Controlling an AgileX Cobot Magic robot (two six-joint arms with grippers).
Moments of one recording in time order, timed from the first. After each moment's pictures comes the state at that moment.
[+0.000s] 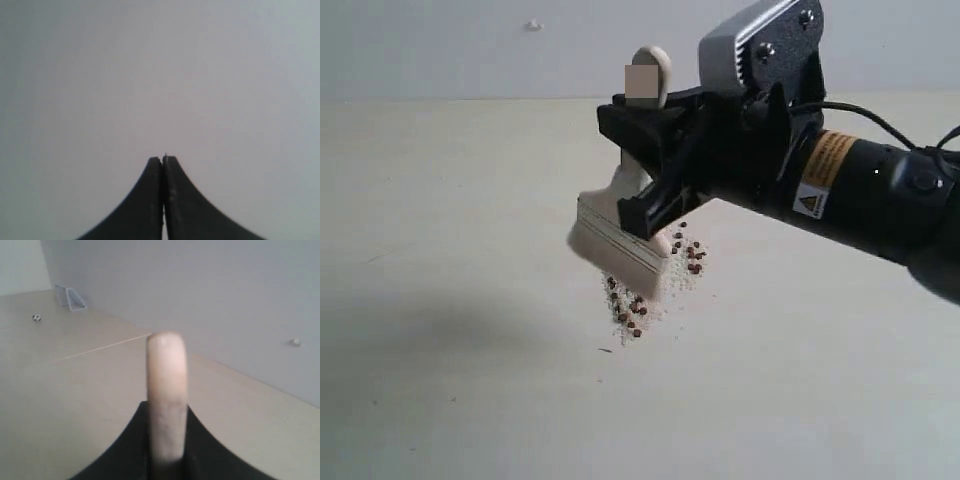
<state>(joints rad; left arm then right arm) 0.16 0.10 0.00 0.13 -0.55 -0.15 0.62 1.49 -0.59 -0.48 -0.77 0.35</state>
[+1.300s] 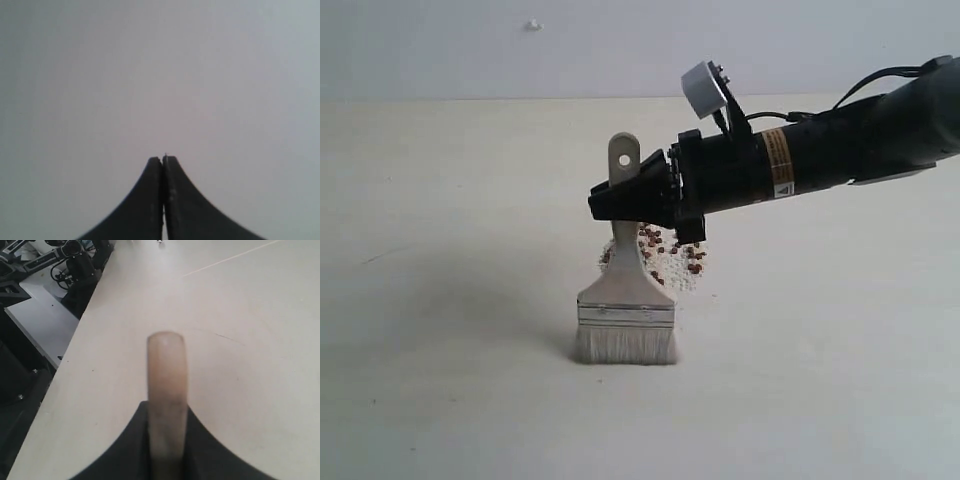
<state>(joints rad) 0.16 0.10 0.00 0.13 -0.55 -0.15 0.31 2.02 -1.05 -1.50 -1.20 1.04</state>
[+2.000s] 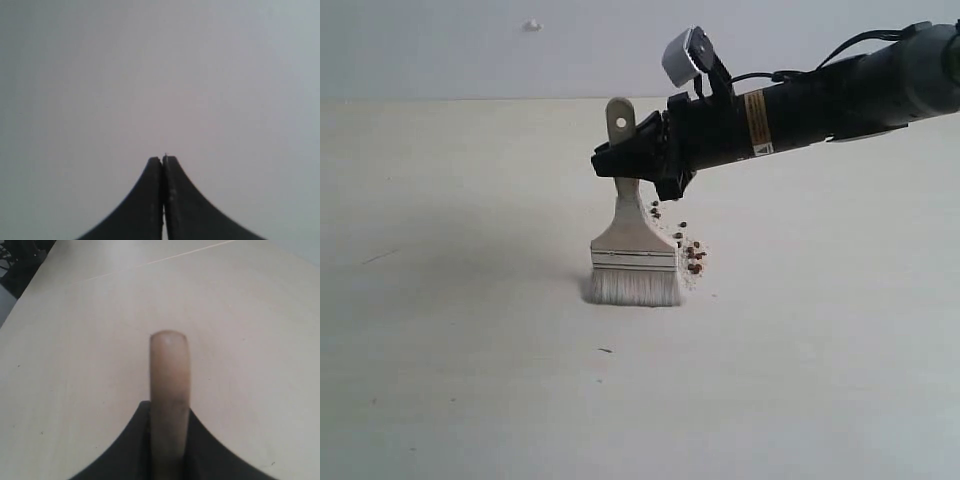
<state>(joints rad) 0.16 0.10 0.00 0.13 -0.55 -0.15 0.29 2.10 -1.26 -1.55 -1.05 1.09</state>
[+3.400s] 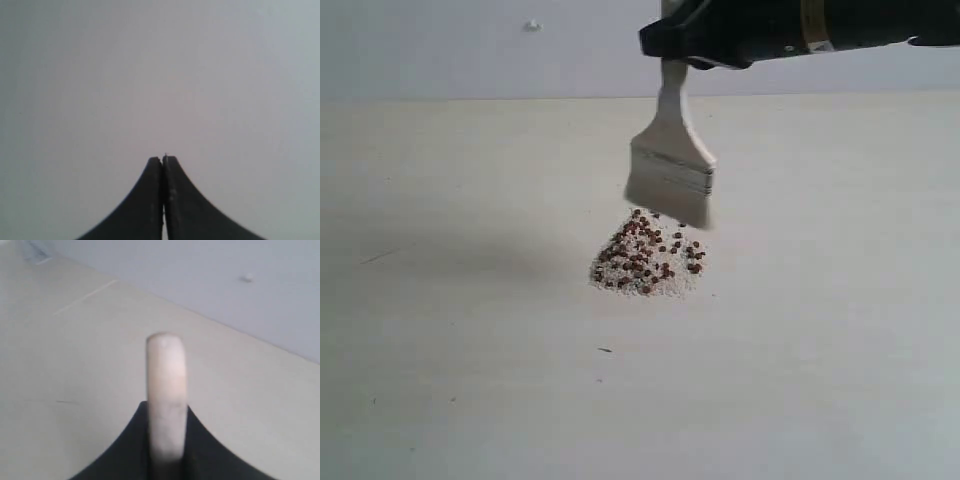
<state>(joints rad) 0.16 0.10 0.00 0.13 -0.55 -0.15 0.30 1.71 -1.16 -1.57 -0.56 1.55</state>
